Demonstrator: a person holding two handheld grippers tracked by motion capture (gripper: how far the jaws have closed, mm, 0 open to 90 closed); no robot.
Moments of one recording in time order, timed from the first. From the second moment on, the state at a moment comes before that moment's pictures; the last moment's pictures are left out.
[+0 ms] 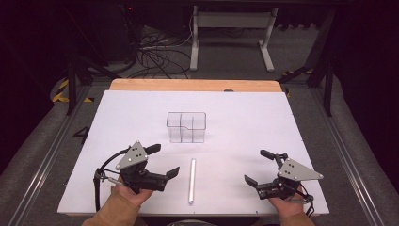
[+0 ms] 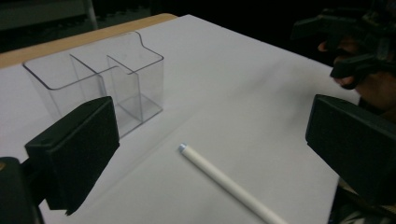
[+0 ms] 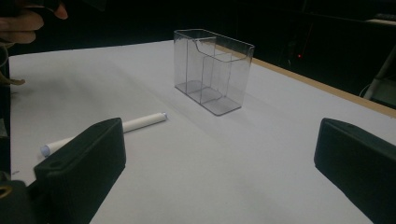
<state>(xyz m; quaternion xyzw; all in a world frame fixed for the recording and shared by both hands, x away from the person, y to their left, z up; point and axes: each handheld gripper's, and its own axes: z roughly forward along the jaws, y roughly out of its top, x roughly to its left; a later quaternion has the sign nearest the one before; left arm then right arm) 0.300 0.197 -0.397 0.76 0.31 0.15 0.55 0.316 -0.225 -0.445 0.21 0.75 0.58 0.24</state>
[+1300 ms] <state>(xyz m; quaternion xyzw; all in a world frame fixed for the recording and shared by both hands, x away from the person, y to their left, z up) 0.325 0.140 -0.379 0.82 0.42 0.08 0.38 0.331 -0.218 -0.437 0.19 0.75 0.59 0.22</state>
